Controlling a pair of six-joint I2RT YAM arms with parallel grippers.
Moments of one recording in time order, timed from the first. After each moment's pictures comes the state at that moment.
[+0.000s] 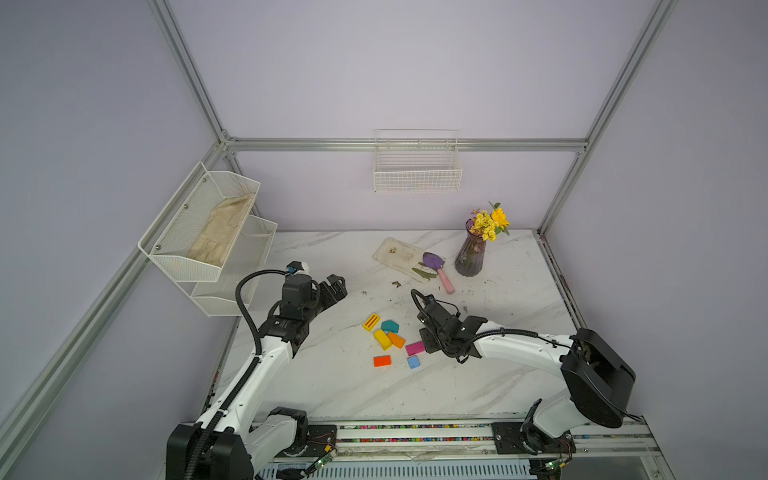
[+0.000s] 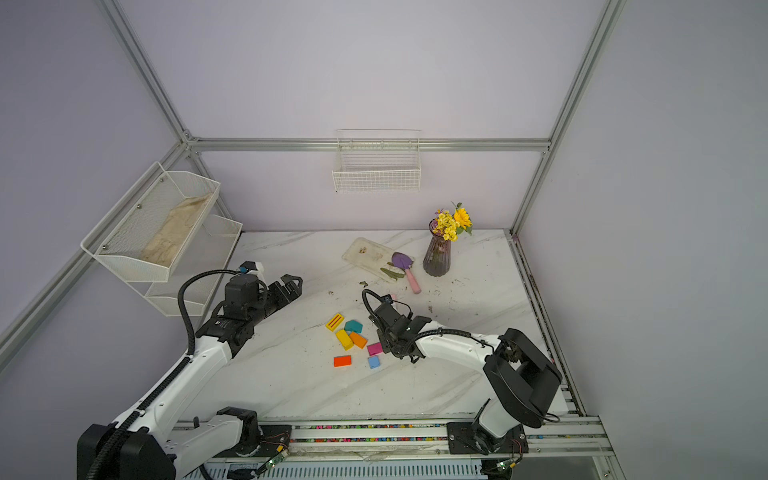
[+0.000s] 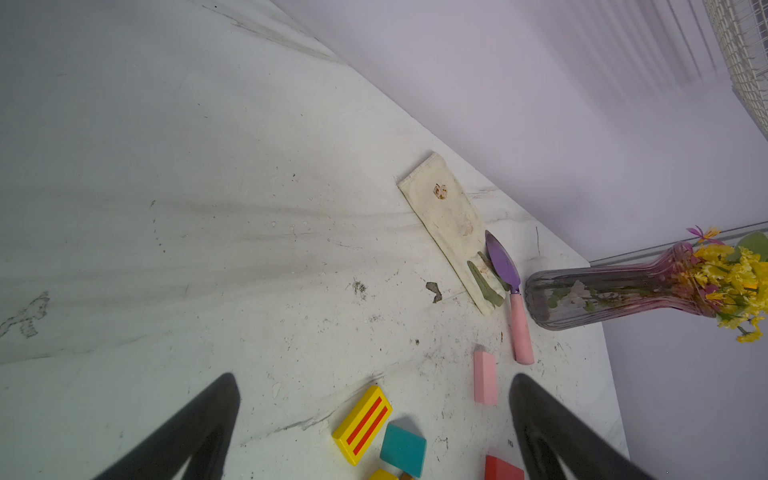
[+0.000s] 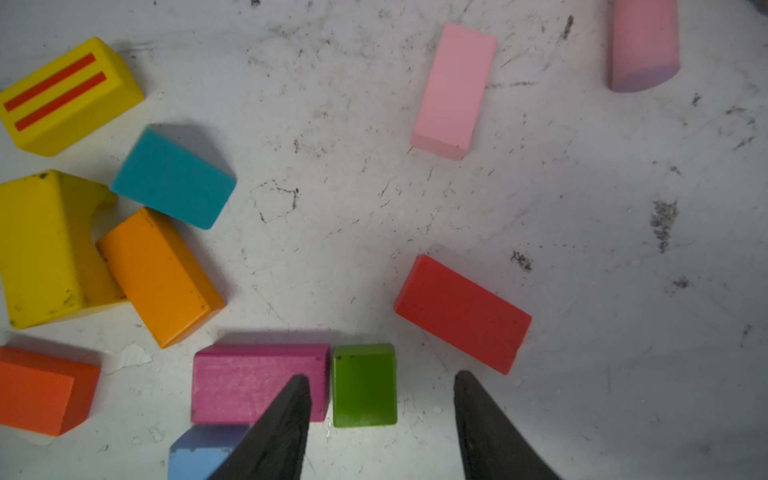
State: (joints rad) left arm -0.15 1.07 0.76 -0.22 0.04 -0.69; right arm 0.89 1.58 0.90 -0.41 0.29 0.47
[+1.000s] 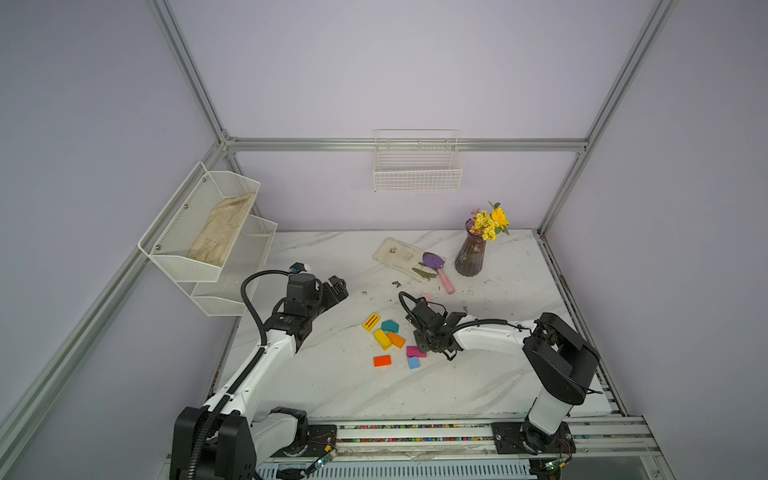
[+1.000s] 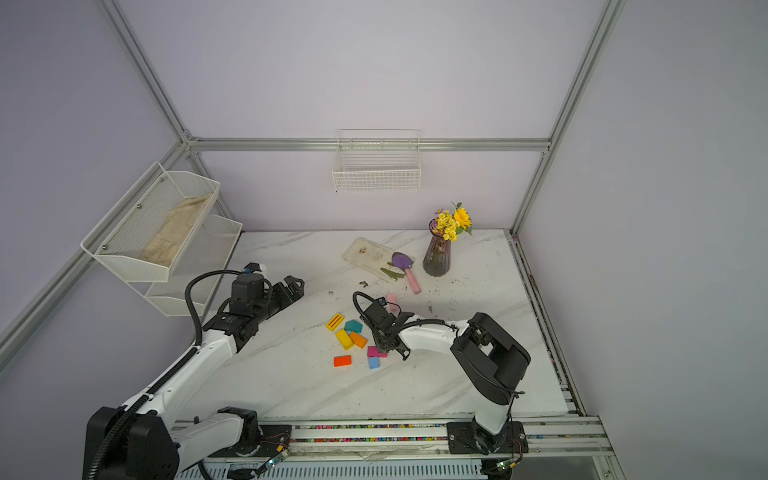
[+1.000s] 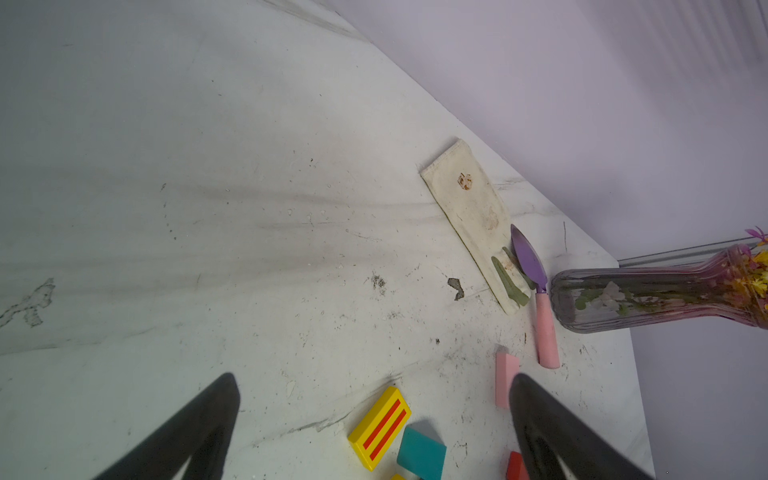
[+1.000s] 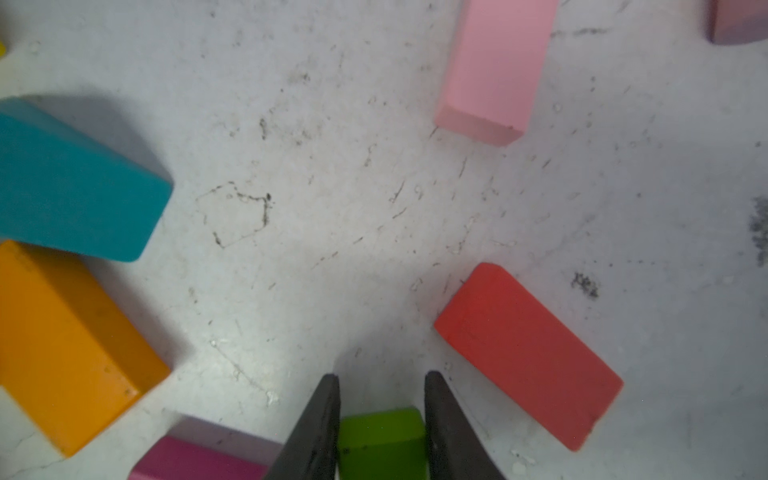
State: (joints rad) left arm -0.15 1.14 0.76 -0.22 0.03 -0.70; right arm 0.89 1.75 0.99 -0.42 0.31 0.51
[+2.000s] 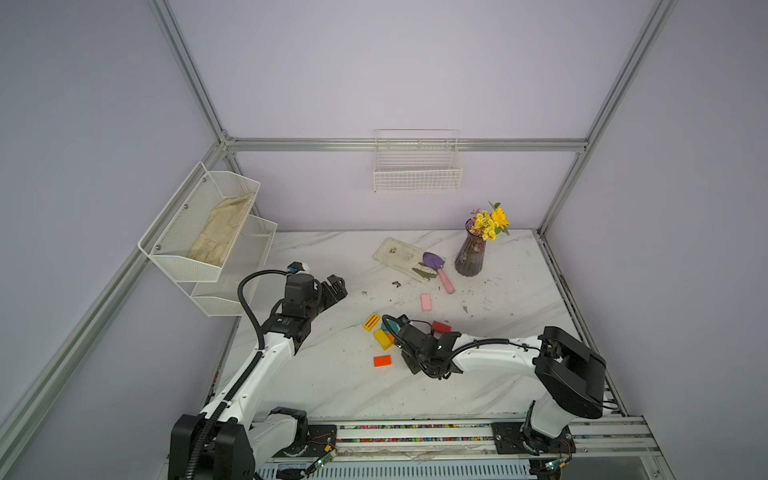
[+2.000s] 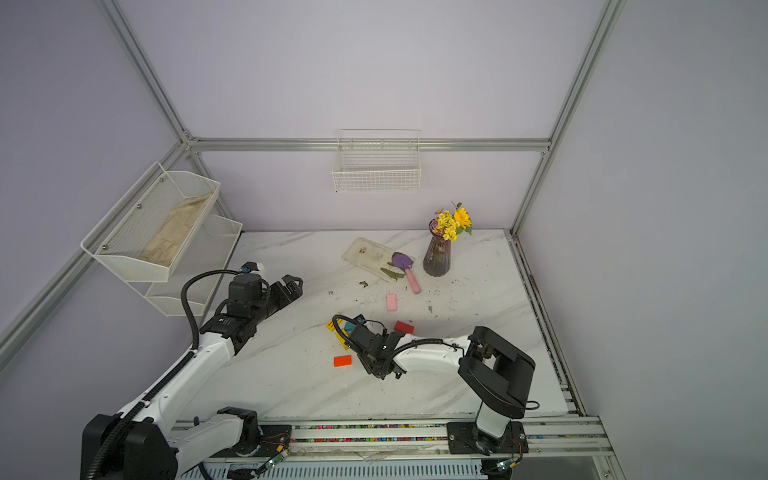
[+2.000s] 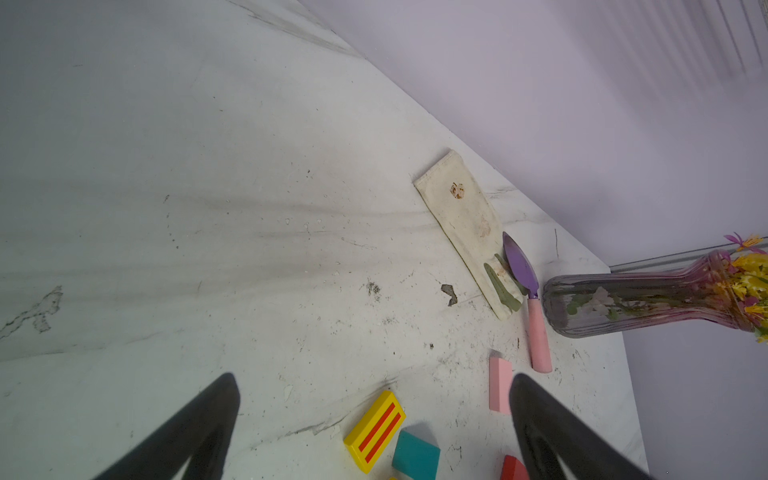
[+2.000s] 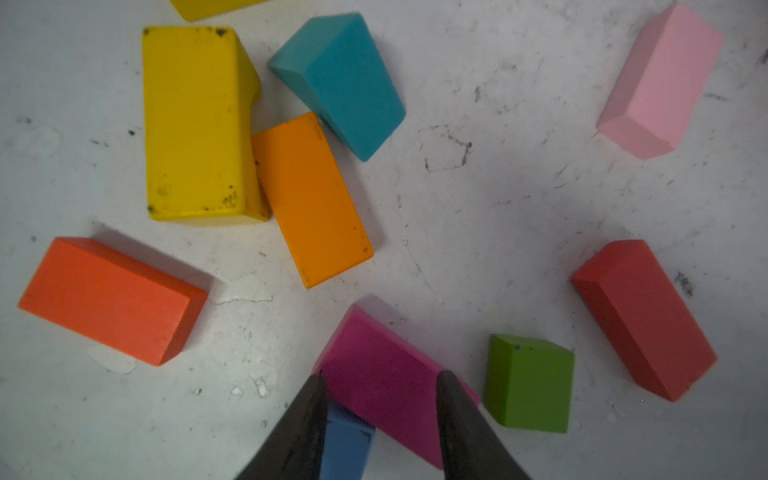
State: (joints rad) left arm -0.15 1.11 0.76 -0.22 0.02 -0.70; right arm 1.09 1.69 0.94 -0.39 0.34 0.42
